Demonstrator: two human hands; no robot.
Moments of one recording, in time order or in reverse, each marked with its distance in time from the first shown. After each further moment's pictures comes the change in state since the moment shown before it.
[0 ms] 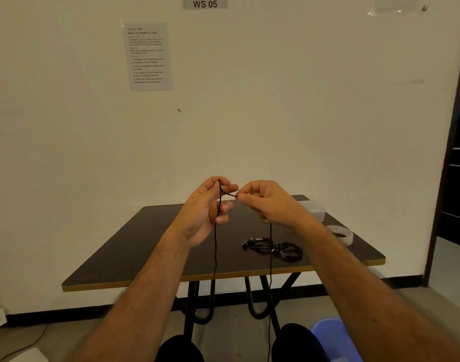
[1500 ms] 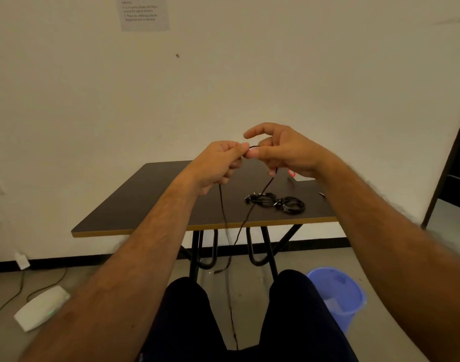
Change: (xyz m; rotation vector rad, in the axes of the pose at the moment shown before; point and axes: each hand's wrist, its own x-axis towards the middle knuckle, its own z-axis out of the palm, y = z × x) left_hand 0.002 -0.008 0.010 0.599 -0.019 -0.130; right_hand -0.003 0.004 -0.026 0.049 -0.220 0.027
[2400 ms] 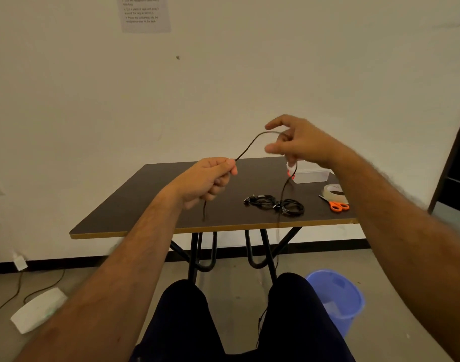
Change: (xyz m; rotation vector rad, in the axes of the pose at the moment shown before) left_hand -0.012 -0.025 -0.020 -0.048 -0.121 -0.066; right_hand 0.000 0.003 -0.034 -0.287 0.186 0.036
